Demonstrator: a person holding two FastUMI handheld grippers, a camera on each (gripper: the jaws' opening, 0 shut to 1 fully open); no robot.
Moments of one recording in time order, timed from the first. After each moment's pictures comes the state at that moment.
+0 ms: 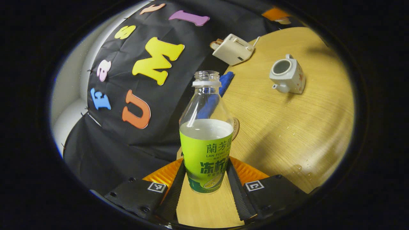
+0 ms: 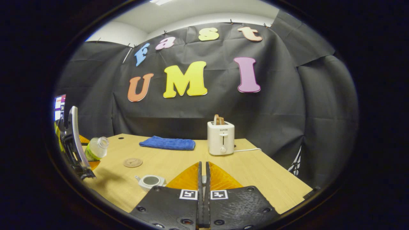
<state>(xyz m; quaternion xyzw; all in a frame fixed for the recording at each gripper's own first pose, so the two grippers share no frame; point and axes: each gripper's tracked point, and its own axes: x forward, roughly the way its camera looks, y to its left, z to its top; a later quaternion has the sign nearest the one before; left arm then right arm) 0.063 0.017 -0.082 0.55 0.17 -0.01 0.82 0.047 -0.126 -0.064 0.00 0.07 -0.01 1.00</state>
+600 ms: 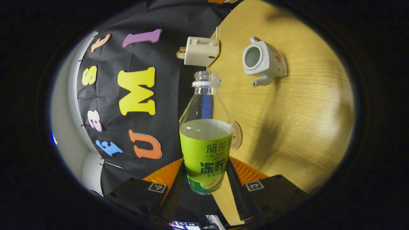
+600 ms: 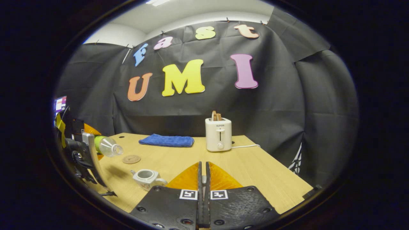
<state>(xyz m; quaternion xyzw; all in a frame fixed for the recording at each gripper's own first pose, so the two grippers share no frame) 0.057 -0.022 -0.077 0.70 0.14 -0.03 0.70 0.041 -0.145 -0.080 0.01 0.08 0.00 1.00</state>
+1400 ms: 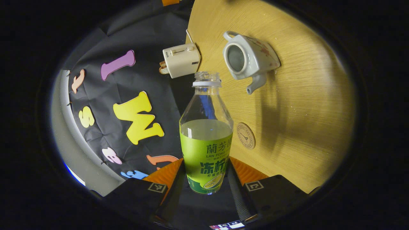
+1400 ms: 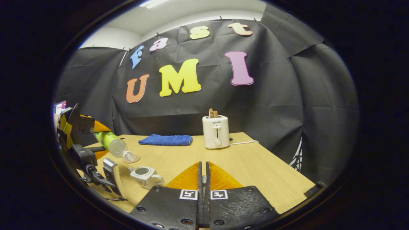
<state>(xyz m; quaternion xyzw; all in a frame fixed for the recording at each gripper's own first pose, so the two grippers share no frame) 0.079 -0.058 -0.063 0.81 0.10 -0.03 0.58 0.037 -0.161 -0.089 0.03 0.08 0.00 1.00</state>
